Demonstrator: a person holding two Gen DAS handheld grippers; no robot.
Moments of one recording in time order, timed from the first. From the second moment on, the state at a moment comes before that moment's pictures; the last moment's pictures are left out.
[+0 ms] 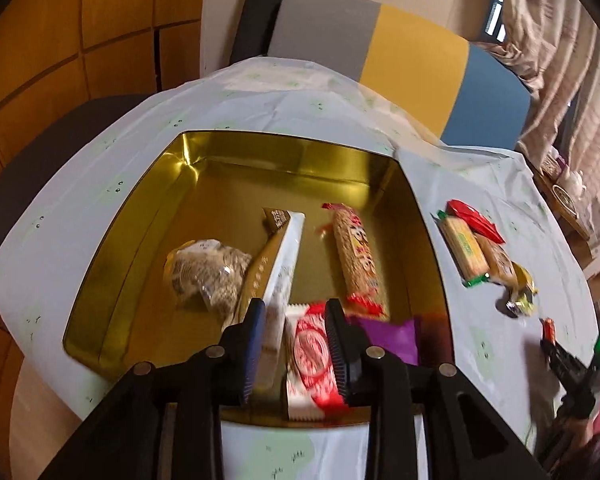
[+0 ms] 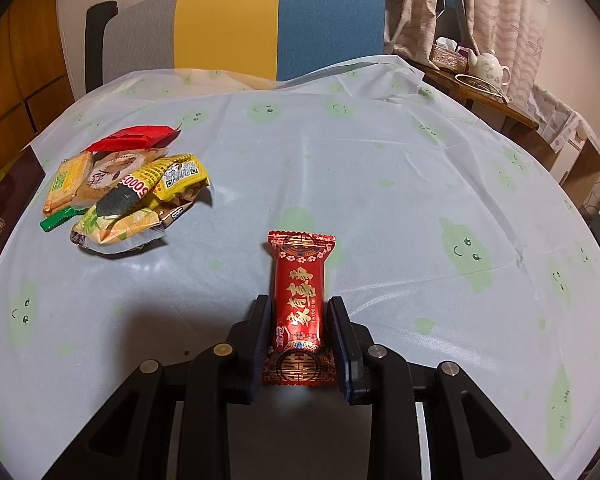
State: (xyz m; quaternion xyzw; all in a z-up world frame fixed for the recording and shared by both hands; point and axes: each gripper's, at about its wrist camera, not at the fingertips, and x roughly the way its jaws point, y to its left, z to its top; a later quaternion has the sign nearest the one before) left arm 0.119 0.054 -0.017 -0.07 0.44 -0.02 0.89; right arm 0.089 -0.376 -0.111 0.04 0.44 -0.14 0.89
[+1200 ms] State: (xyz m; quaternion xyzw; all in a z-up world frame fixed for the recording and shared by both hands) left arm 0.063 0.103 -0.017 -0.11 0.42 0.00 0.90; right arm 0.140 -0.085 -0.008 0.02 0.45 0.23 0.86
